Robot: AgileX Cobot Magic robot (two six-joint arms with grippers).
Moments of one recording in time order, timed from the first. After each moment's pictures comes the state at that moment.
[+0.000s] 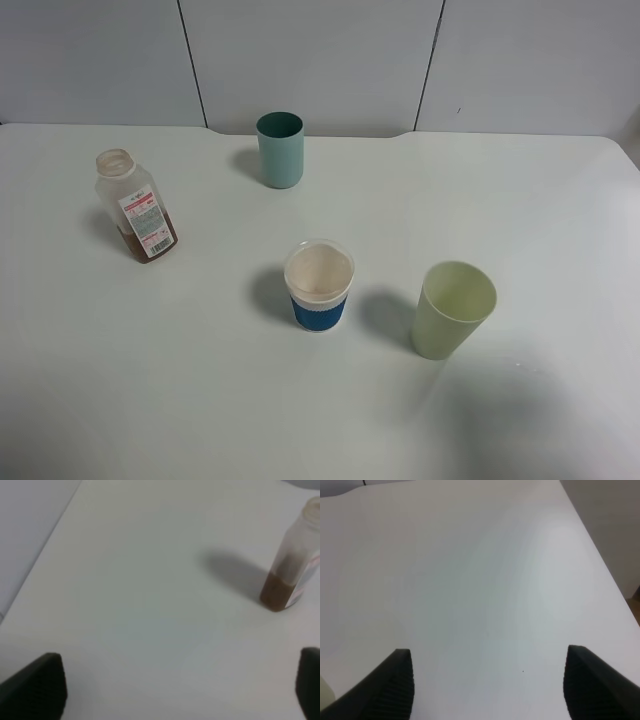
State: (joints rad) left arm 0.02 0.02 -0.52 0.15 1.03 -0.13; right arm -0.02 0.00 -0.50 -0.13 1.06 0.08
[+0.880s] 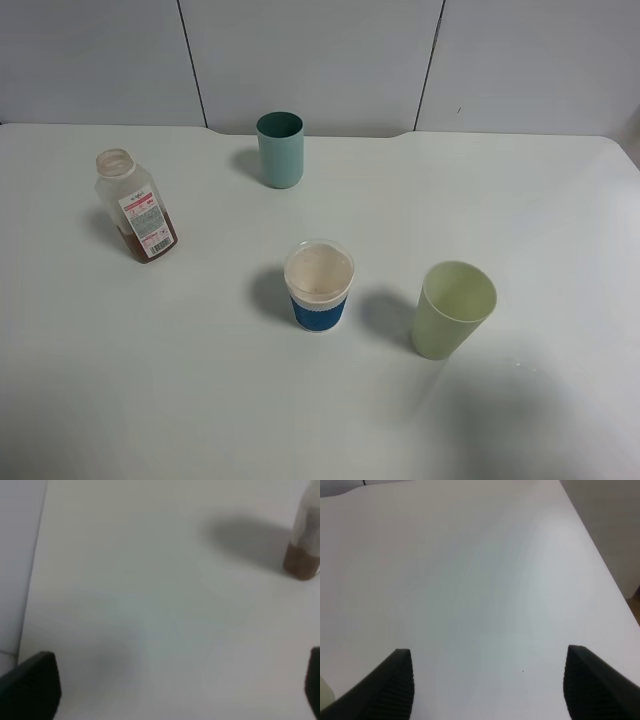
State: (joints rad) left arm 0.02 0.59 -0.60 0.17 0.80 0.08; right arm -0.02 0.00 -0.50 -0.13 1.06 0.08
